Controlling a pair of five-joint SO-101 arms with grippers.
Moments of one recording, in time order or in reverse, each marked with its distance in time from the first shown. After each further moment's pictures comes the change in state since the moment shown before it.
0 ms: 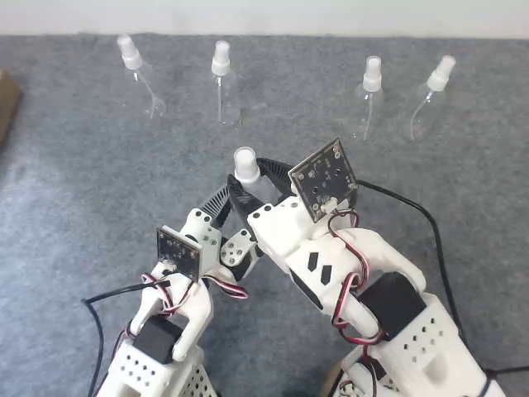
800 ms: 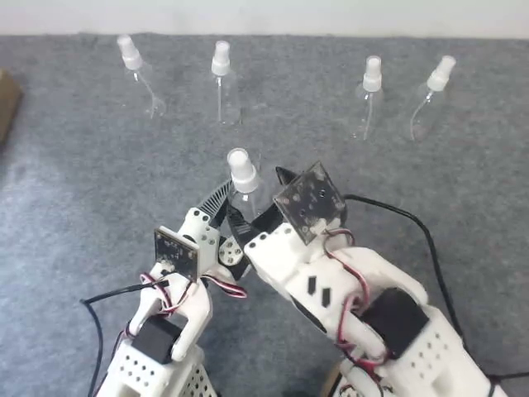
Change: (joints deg) left arm -0.1 0.1 0.0 0.0 0.0; right arm -4.5 -6.5 1.7 7.3 -0.2
